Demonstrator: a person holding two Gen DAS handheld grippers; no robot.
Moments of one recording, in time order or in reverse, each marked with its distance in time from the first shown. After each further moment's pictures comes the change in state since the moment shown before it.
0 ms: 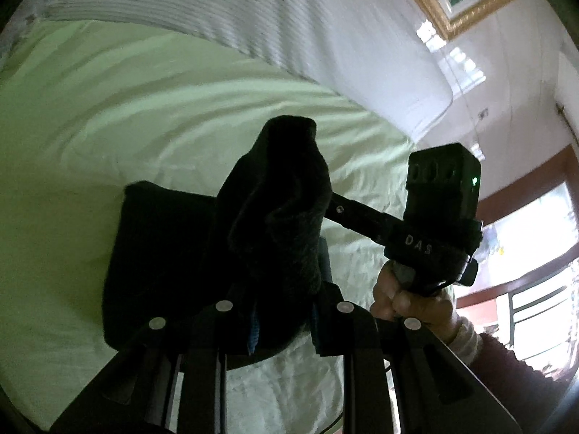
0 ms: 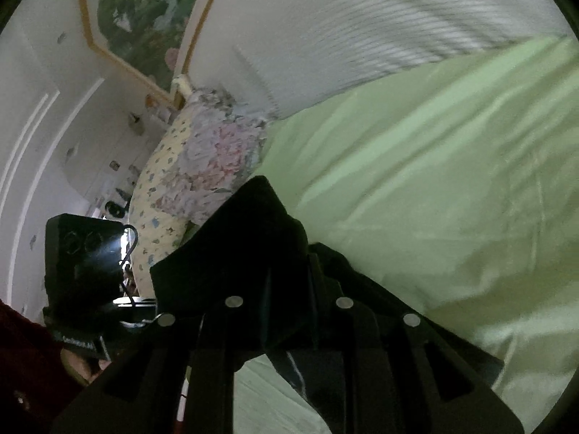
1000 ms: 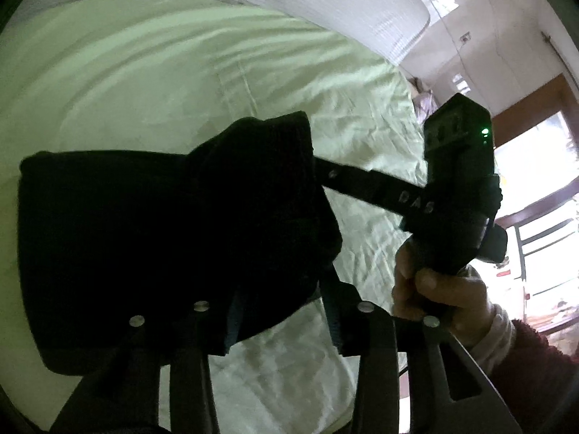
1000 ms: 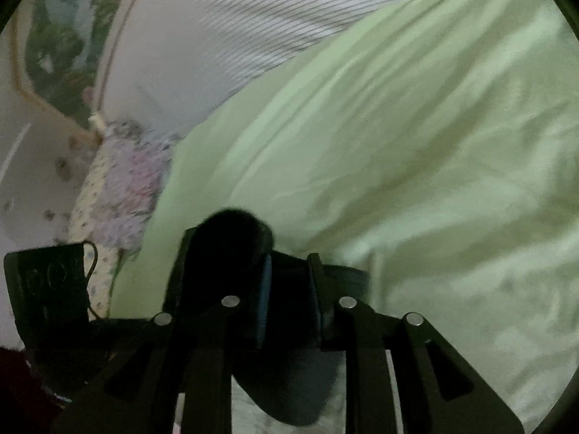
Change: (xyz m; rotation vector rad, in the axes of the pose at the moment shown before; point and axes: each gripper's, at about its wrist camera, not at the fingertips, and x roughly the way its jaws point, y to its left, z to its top) left arm 0.110 -0.044 -0.006 0.184 0.204 -0.028; right arm -0.067 -0.058 -0.051 0.203 -0.087 -0.322
